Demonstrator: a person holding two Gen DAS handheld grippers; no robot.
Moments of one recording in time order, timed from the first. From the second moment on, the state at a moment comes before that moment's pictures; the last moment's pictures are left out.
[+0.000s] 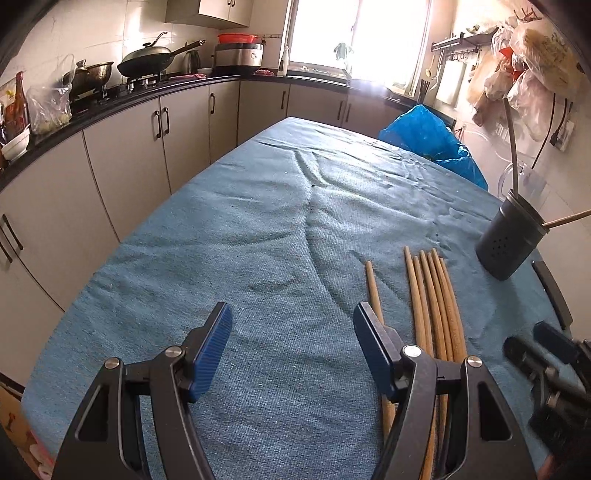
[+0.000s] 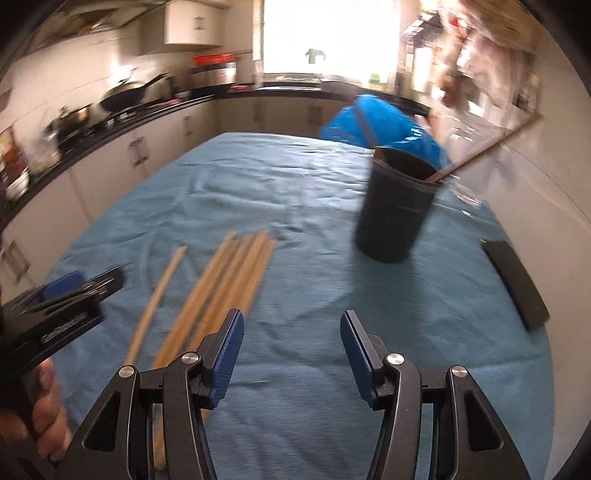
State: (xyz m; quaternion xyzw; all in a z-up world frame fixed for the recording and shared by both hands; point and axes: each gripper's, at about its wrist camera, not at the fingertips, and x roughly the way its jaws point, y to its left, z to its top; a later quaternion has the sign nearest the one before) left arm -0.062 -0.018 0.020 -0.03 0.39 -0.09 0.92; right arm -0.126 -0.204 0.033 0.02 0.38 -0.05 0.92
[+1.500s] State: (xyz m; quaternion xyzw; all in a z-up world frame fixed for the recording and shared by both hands) left arm 0.049 -0.134 0.006 0.02 0.57 -0.21 0.79; right arm -0.147 -0.269 0.042 0.11 0.38 -0.08 0.92
